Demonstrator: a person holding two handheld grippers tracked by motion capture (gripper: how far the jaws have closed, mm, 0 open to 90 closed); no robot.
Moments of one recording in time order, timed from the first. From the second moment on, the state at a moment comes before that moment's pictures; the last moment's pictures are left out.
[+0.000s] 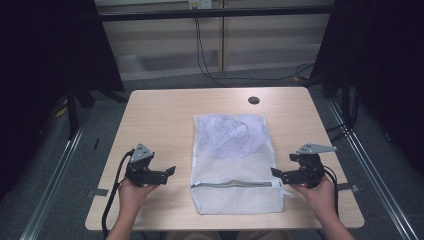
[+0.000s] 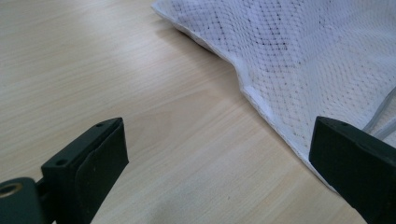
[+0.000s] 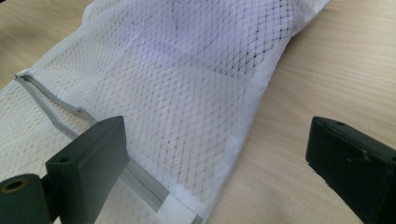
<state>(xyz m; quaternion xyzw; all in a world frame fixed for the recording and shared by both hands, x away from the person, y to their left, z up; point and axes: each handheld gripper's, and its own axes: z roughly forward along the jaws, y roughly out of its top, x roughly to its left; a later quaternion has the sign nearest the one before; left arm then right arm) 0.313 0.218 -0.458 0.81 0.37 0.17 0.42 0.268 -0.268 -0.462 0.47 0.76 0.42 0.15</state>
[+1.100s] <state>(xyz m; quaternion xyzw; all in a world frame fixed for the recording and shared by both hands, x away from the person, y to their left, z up) 0.310 0.203 -0.453 0.82 0.36 0.13 0.43 0.273 -0.219 -0.453 0.44 0.79 0.41 0.12</state>
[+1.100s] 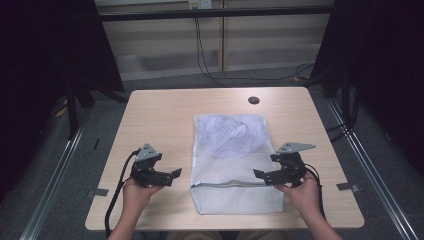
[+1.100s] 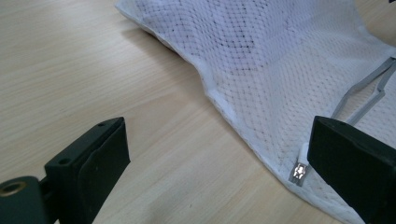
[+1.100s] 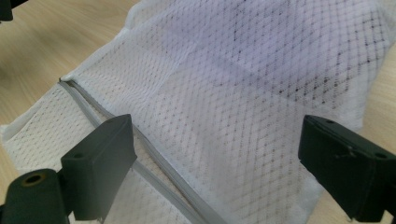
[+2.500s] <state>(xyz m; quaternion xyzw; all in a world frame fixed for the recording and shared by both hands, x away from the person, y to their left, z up) 0.309 0.206 -0.451 0.82 0.35 0.11 0.44 0.292 -0.143 -0.453 0.41 0.81 0.41 0.06</state>
